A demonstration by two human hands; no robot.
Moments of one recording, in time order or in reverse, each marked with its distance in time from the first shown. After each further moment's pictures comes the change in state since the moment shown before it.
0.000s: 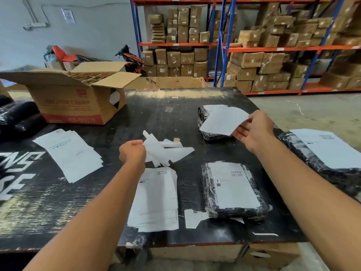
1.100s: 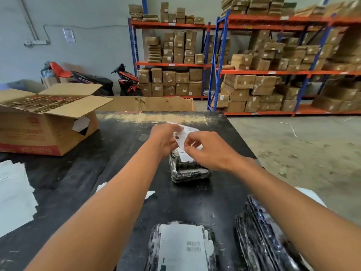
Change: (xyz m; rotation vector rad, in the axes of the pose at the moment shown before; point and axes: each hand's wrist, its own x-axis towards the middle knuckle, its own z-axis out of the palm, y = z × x) left_hand -0.046 0.105 0.247 -0.104 -0.672 -0.010; right_hand 0.112 -0.061 0.011 -1.212 -0.718 -0.896
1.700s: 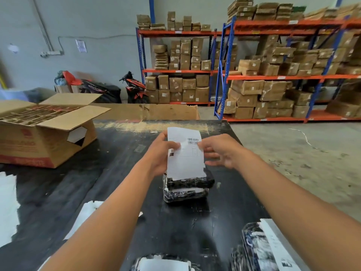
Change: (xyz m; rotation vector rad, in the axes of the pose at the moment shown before) left_hand 0.038 -0.017 0.019 -0.038 -0.188 0.085; right_hand 0.065 0.089 -0.029 0.810 -0.022 0.698
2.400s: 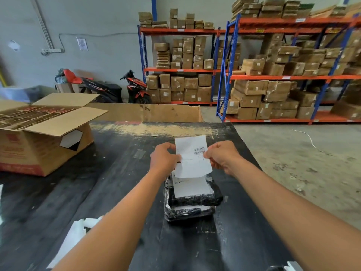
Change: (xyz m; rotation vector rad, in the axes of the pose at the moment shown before) left_hand 0.066 -0.019 -0.016 0.709 0.352 0.122; right_hand 0.080 0.007 0.009 -0.122 0.231 -0.043
